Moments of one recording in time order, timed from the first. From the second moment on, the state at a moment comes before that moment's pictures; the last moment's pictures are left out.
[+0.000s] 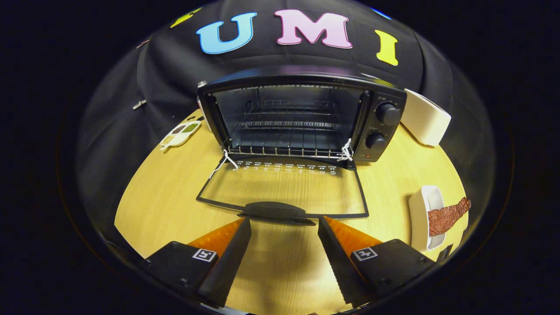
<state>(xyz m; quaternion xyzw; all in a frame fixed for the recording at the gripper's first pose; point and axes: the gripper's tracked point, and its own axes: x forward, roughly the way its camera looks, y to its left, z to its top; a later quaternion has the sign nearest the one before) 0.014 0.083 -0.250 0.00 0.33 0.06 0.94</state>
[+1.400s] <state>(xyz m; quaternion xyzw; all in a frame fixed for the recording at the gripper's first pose) 0.020 -0.246 -0.135 0.09 0.26 0.02 0.96</state>
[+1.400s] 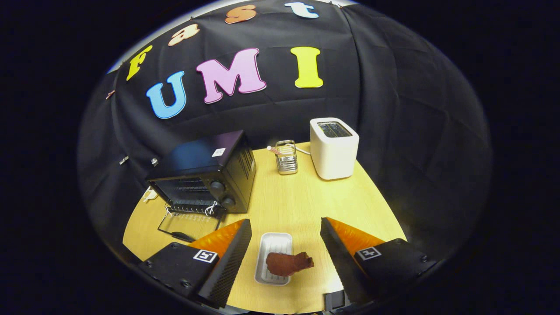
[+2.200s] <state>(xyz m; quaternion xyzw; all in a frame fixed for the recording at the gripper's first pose) 0.007 -0.254 -0.256 0.27 0.42 0.15 0.85</state>
